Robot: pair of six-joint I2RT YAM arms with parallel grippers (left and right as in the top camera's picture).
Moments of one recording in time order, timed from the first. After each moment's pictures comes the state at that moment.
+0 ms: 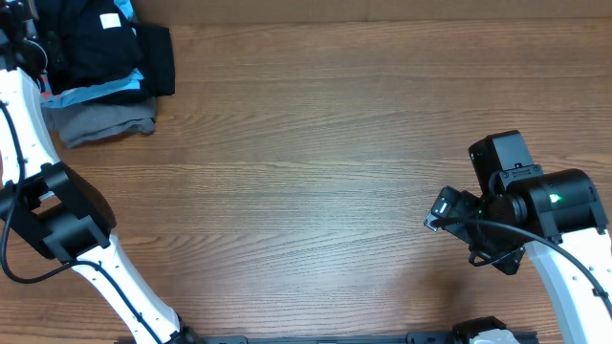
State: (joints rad) left arm 0.50 2.34 2.29 -0.71 0.16 0.10; right arm 0.20 1.19 1.30 -1.61 -0.04 0.75
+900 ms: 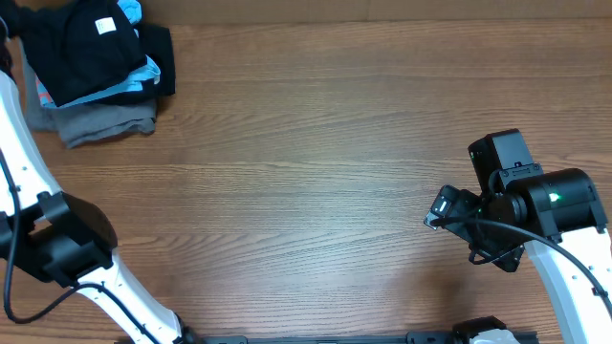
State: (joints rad) left arm 0.49 2.15 2.32 -0.65 0.07 -0.14; right arm 0.20 1.19 1.30 -1.59 -0.03 0.74
